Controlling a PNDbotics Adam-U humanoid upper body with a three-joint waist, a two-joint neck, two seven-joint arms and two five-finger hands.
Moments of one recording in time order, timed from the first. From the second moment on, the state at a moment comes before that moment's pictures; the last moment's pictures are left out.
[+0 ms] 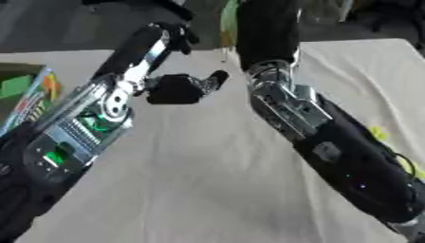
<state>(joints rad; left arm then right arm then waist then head) -1.28 -0.01 -0.73 -1.28 -0.35 0.53 0.05 -0.59 -0.74 0.28 -1.98 1.88 0.70 0.56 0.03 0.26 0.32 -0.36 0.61</state>
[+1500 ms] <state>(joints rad) -1.28 0.03 -0.73 -1.29 -0.34 0.53 0.04 -0.55 -0.72 0.22 -1.98 1.63 0.76 0.50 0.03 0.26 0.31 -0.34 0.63</state>
